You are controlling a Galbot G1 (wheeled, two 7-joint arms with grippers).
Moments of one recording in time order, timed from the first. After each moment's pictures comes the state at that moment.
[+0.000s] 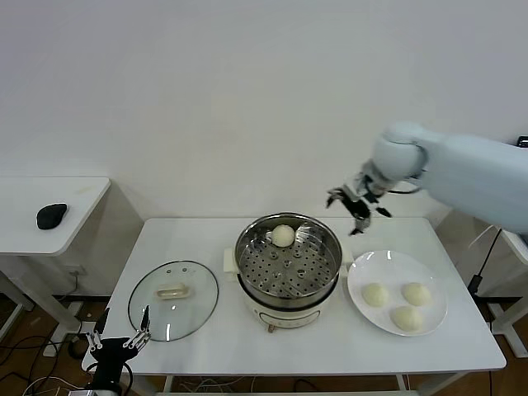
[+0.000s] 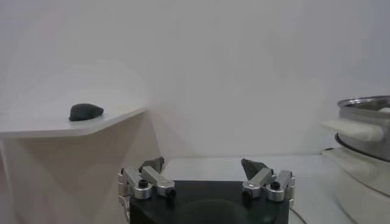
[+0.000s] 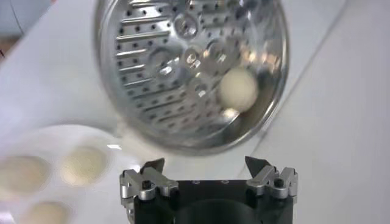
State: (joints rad) left arm 1.76 -1.18 -0.62 -2.02 -0.31 -0.16 -0.20; right arm 0.74 0.69 -1.38 1.52 0.17 -0.12 -1.06
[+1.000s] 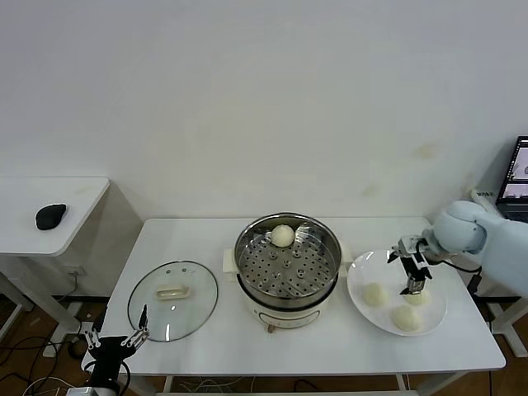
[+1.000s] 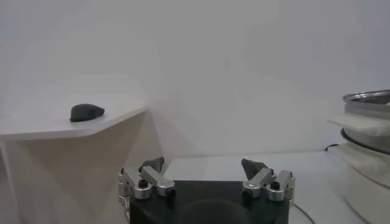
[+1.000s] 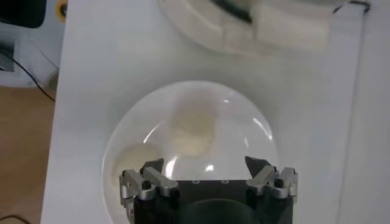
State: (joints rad) left arm 1.75 -1.17 -0.63 -2.00 -0.31 -0.16 -0.20; right arm 0.21 0.48 -1.06 1.48 0.01 -0.25 -1.03
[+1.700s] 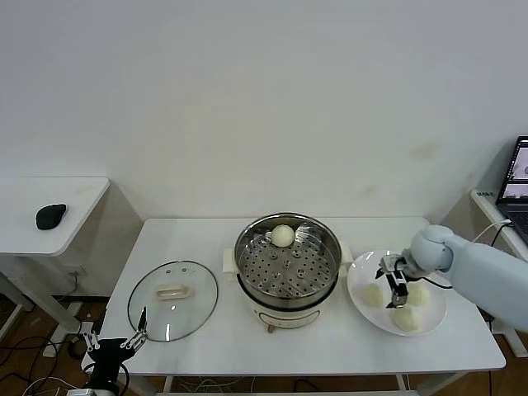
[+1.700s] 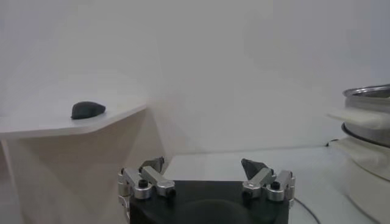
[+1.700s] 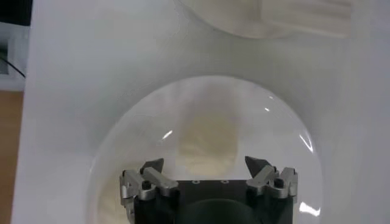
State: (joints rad) left arm 1.75 -1.18 -0.64 -1.99 -0.30 -0.16 -0.20; right arm -0.01 0.63 -0.92 1.32 -0.08 -0.23 -1.00
